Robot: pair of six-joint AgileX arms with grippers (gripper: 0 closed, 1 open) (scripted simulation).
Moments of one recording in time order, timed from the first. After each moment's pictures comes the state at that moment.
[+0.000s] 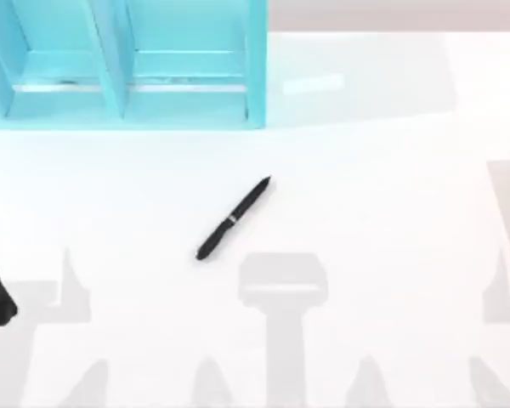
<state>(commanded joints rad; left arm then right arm) 0.00 0.00 0.00 0.00 0.00 0.00 0.00 0.00 0.00 0.00 0.00 0.00</state>
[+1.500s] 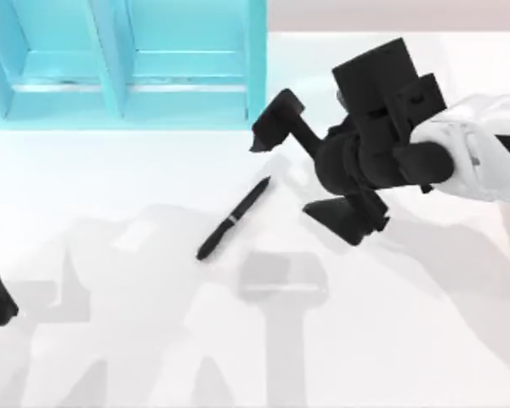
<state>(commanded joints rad) 0.00 0.00 0.00 0.00 0.00 0.00 0.59 1.86 1.16 -0.13 -0.19 1.25</state>
